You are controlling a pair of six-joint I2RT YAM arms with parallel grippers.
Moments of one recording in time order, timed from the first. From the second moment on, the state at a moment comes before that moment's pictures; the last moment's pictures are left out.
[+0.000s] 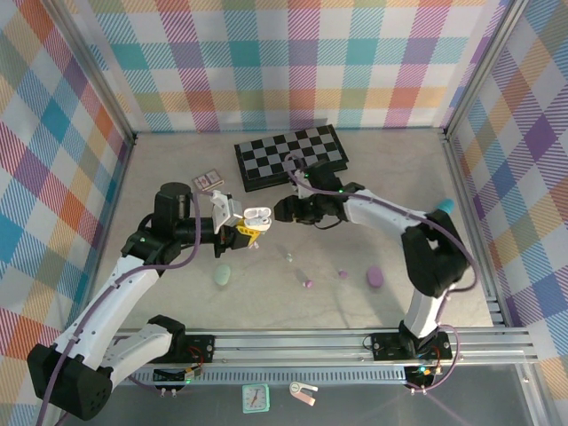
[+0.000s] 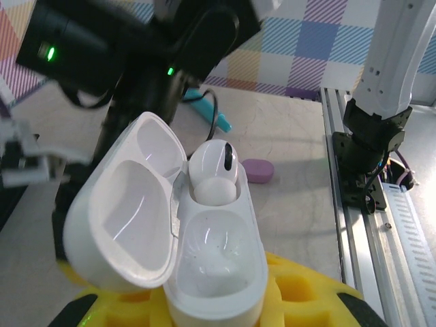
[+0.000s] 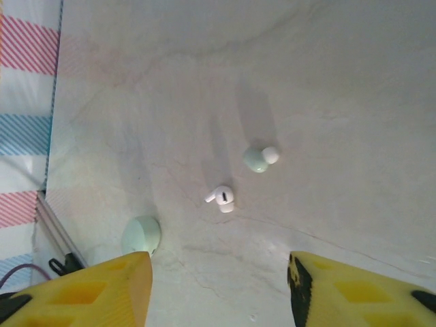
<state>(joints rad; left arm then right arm) -0.36 0.96 0.87 -0.41 0.92 0.41 0.64 1.82 1.28 -0.36 -0.53 0.58</state>
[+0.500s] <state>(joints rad) -0.36 0.96 0.85 -0.39 0.93 0.41 0.77 2.10 1.48 -0.41 -0.52 0.65</state>
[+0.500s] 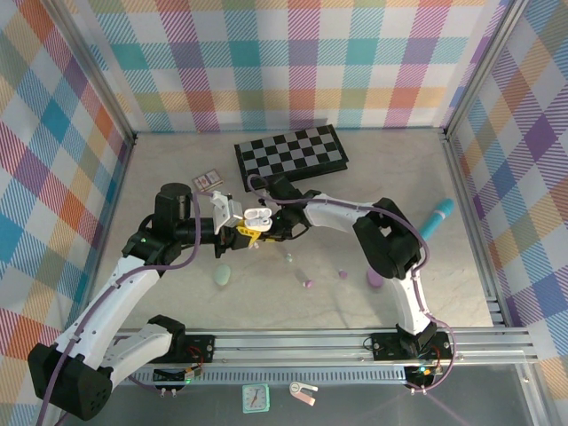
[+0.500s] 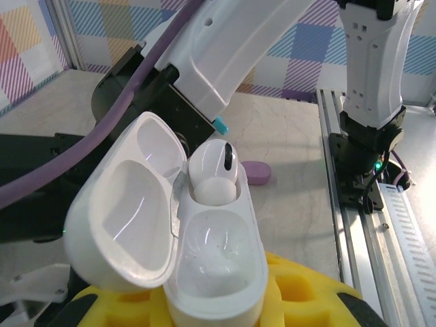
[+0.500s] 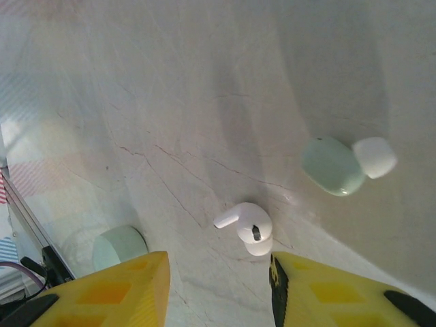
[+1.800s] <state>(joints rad) -0.36 0.96 0.83 -0.39 0.96 0.41 0.81 2.22 1.61 -0.51 -0.53 0.59</state>
